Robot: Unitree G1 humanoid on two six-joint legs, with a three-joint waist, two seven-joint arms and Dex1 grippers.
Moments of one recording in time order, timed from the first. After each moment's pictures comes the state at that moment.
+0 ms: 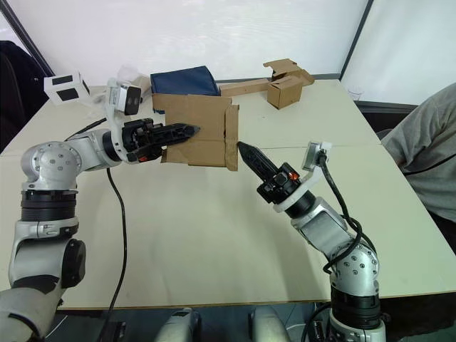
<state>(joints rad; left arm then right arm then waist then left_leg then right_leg) -0.91 0.55 0.16 0.16 -0.97 1.10 -1.08 -0.28 -0.25 -0.17 -0.47 1.38 0.68 0.25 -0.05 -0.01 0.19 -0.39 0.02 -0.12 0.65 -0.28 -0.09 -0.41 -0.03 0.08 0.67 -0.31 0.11</state>
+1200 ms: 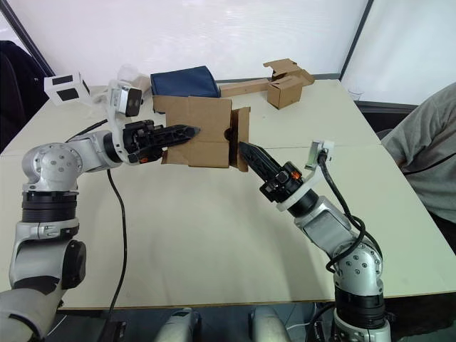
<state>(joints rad) -0.90 0.54 0.16 0.15 -0.97 1.10 -1.08 -0.28 -0.28 -0.17 -0.47 1.34 0.67 0.25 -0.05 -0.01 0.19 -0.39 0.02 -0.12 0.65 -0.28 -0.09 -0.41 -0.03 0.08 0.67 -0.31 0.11</state>
